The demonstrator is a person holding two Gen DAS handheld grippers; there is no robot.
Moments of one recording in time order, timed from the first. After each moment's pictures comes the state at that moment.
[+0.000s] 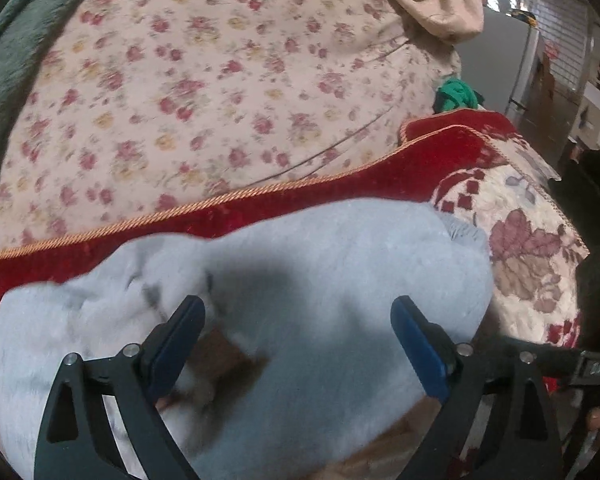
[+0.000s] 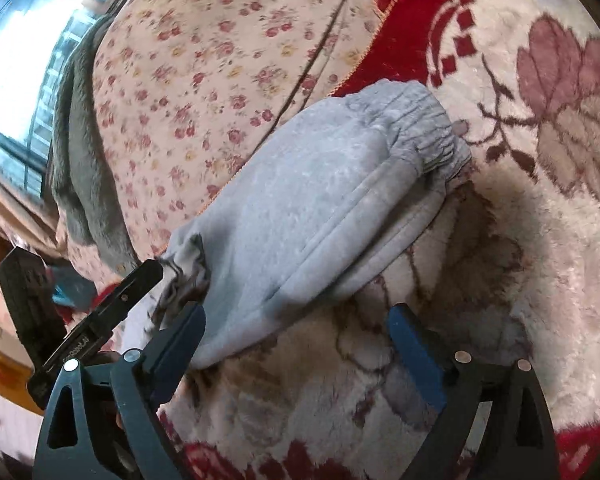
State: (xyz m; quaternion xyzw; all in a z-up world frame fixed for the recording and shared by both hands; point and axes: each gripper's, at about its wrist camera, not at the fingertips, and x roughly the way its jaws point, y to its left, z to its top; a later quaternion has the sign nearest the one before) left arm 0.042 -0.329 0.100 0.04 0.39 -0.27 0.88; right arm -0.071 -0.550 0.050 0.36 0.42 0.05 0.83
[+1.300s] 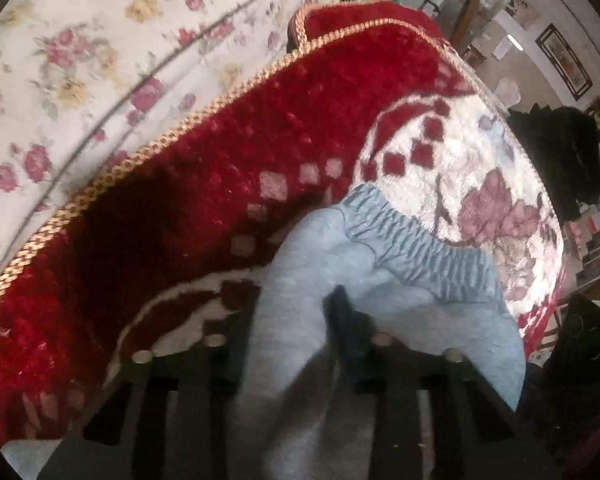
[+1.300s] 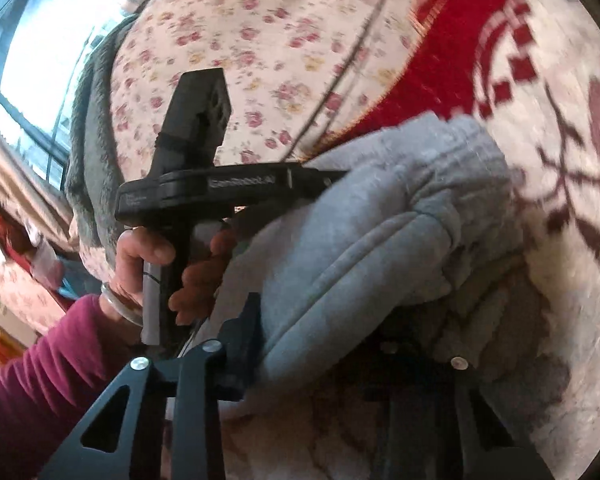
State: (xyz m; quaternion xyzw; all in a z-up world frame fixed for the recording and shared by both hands) left arm 0.179 -0.486 0.021 0.09 0.53 -0.49 0.69; right arm -0.027 -0.547 0.030 0.32 0.36 0.10 0.87
